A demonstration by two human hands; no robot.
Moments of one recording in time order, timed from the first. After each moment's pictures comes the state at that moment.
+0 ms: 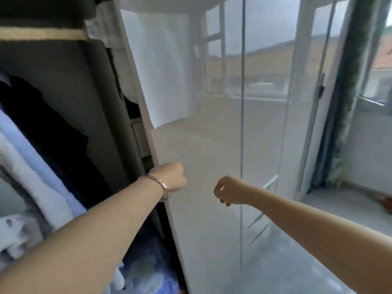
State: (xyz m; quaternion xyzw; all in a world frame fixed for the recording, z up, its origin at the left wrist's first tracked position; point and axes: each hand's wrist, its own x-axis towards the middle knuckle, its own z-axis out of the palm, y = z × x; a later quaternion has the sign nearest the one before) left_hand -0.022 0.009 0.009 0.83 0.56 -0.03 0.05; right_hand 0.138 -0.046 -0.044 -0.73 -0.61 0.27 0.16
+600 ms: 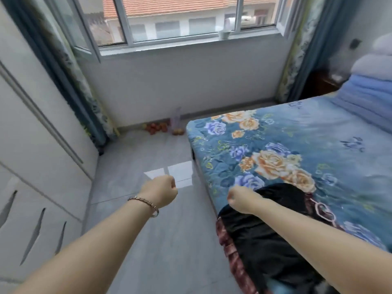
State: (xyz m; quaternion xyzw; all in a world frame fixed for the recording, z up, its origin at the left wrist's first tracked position) left_hand 0.465 -0.394 -0.188 0.99 0.05 -0.13 0.10; right_hand 0.494 -0.619 -0.244 -0.95 -0.10 0.27 0.14
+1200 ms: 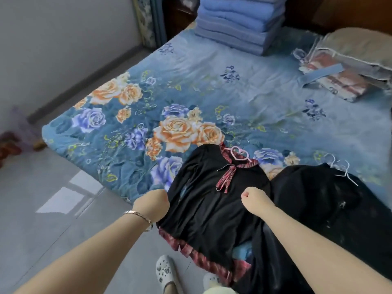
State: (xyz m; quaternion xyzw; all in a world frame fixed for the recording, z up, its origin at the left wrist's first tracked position) left_hand 0.652 -0.610 -0.337 0.91 -0.24 -0.32 0.00; right_hand 0.495 -0.834 -0.374 -0.80 0.47 0.23 0.29
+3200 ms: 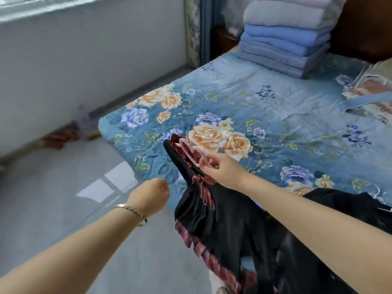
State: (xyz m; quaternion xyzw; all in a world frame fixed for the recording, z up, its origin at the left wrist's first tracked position) left_hand 0.608 -0.543 -0.298 0.96 -0.18 -0.22 0.07; right_hand 0.549 -0.738 -0.267 -0.88 0.07 0.06 0.46
